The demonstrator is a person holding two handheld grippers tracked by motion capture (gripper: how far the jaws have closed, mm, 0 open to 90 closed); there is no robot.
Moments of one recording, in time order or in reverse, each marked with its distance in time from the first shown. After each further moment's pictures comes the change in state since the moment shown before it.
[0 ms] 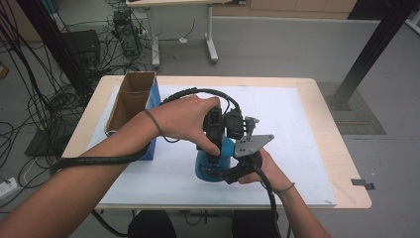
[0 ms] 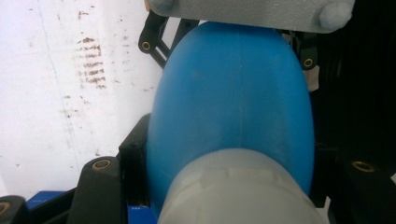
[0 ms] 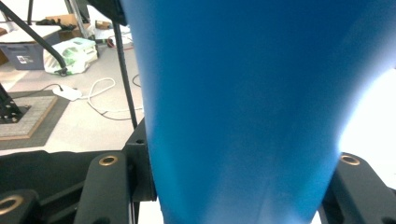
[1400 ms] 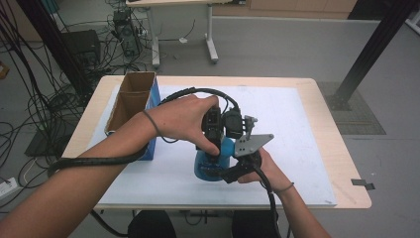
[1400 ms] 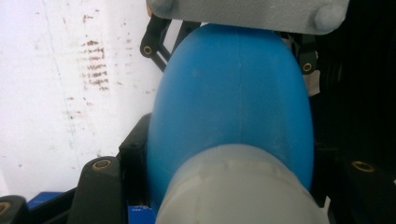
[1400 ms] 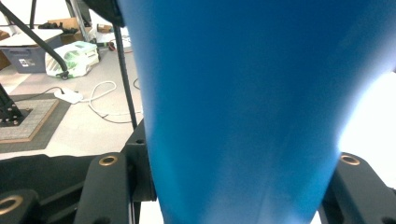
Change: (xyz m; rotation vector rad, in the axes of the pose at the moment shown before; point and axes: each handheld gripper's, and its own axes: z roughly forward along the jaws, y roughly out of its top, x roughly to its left) left arm -0.003 -0.005 -0.002 -0.017 0.010 -0.008; right arm 0.000 0.001 0.001 -0.005 0.001 0.002
